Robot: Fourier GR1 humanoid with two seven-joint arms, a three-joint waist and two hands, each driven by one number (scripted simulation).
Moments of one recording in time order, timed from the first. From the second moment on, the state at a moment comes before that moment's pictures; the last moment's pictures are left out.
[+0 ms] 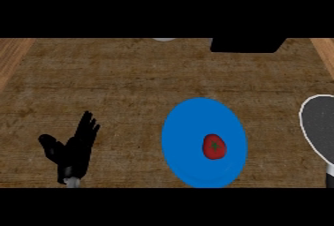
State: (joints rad) left arm 0.04 0.22 -0.22 -1.42 0.40 0.35 0.03; right arm -0.59 -0.75 -0.16 -0.41 0.15 -0.64 -0.08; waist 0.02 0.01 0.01
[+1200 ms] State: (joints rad) left arm 0.05 0.21 -0.17 -1.42 0.38 0.34 0.06; right arm -0.01 -0.64 -0.55 -0.91 -0.39 -0.02 -0.43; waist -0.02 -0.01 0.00
